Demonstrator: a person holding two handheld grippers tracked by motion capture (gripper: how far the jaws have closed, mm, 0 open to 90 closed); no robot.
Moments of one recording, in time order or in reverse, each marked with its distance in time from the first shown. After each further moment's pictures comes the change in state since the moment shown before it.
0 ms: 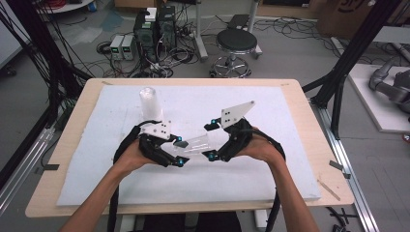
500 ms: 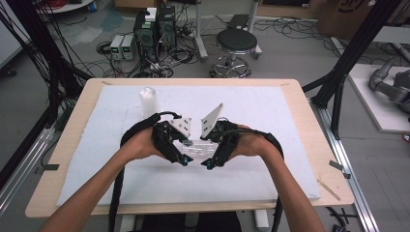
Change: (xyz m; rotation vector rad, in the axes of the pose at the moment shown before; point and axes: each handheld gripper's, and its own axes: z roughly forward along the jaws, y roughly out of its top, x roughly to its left) left arm -0.003 0.061 0.014 0.377 -0.032 0.077; right arm 0.002 0.019 0.032 0.395 0.098 -0.065
